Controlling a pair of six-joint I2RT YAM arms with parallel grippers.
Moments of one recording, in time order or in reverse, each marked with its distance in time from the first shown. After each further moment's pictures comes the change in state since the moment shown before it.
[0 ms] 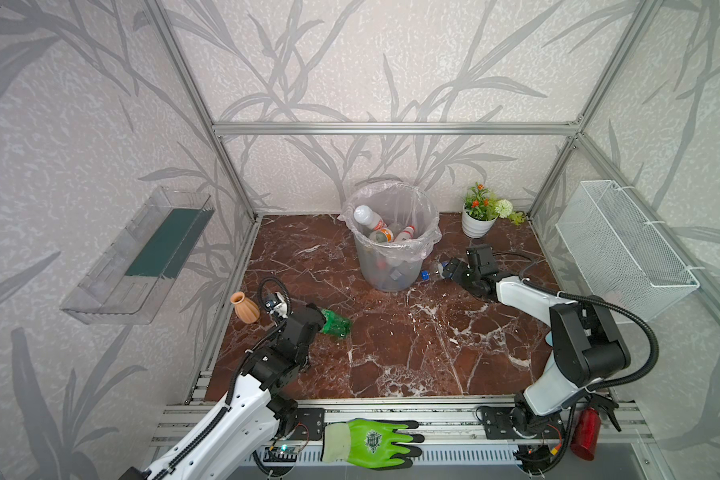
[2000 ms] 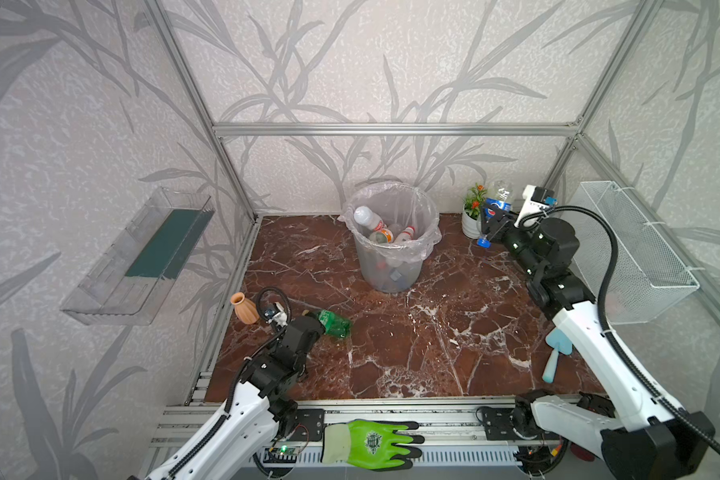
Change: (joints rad) left arm 0.006 -0.050 -0.059 -0.055 0.071 -0.072; right arm 0.025 -0.432 0.273 0.152 -0.154 -0.320
